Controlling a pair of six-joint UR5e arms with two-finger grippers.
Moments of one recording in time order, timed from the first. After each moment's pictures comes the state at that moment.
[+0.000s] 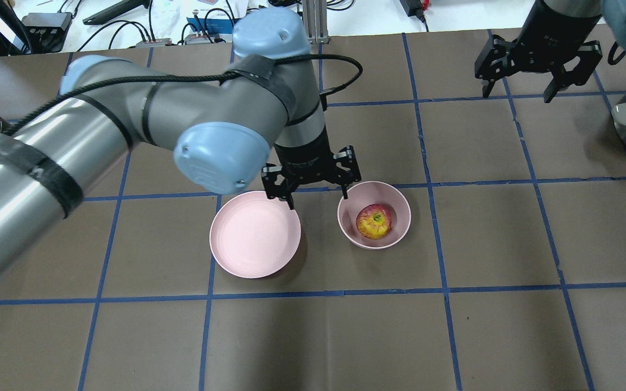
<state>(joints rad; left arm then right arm) -1.92 -1.74 -1.61 -1.49 1.42 -0.43 1.47 -1.45 1.49 -1.62 -1.59 0.07</state>
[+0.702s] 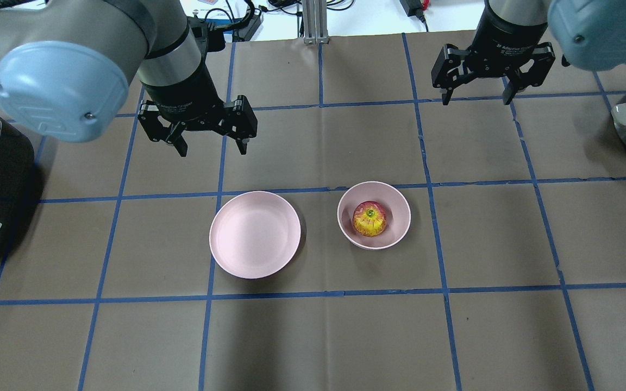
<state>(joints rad) -1.73 -1.66 -1.52 -1.58 1.57 -0.14 1.57 -1.45 1.49 -1.63 -1.59 0.06</state>
